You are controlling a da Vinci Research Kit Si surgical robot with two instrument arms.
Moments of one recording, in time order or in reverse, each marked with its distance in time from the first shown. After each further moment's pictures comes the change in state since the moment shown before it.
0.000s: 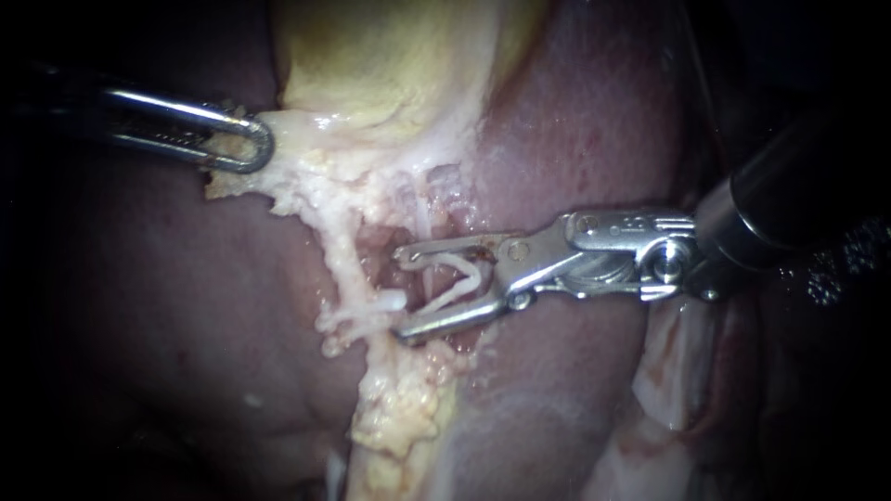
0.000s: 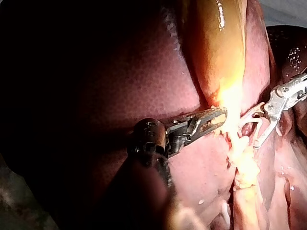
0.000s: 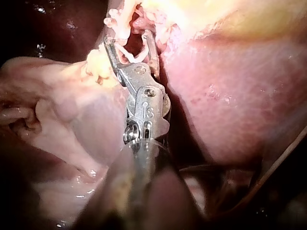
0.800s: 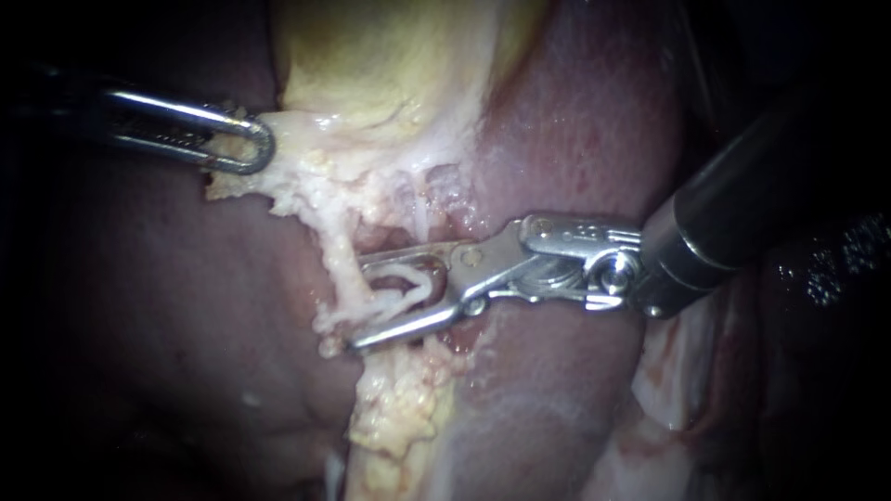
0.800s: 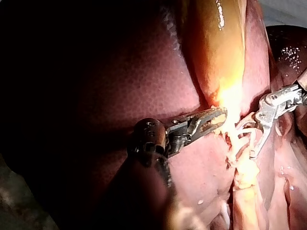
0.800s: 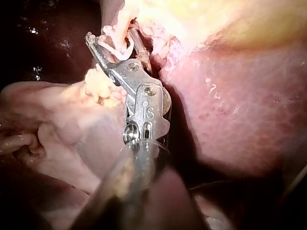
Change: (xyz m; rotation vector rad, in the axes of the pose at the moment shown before) right arm 0.001 0.001 0.005 0.107 0.140 0.019; left arm 0.000 0.000 0.000 0.001 0.001 0.001
